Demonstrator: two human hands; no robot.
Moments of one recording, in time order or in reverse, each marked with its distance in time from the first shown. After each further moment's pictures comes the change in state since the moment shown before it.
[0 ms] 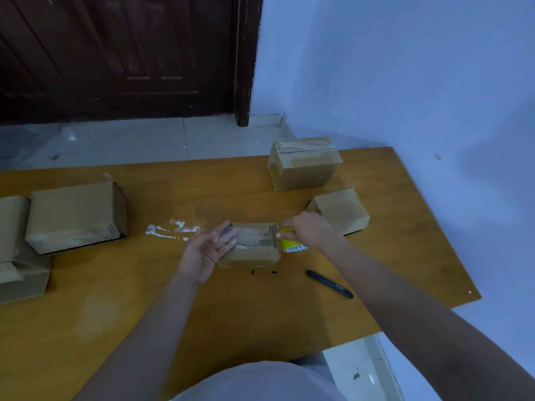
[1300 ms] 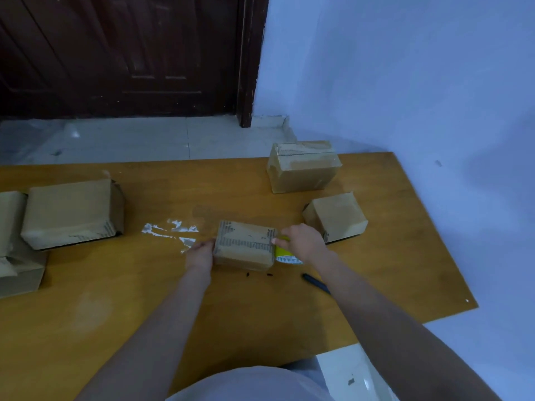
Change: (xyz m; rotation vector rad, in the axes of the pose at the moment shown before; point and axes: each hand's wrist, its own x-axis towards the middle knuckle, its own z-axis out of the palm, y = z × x) left_hand 0.026 -0.028 0.000 0.670 0.712 -0.114; right_hand -0.006 -0.011 0.017 0.223 -0.016 0.168
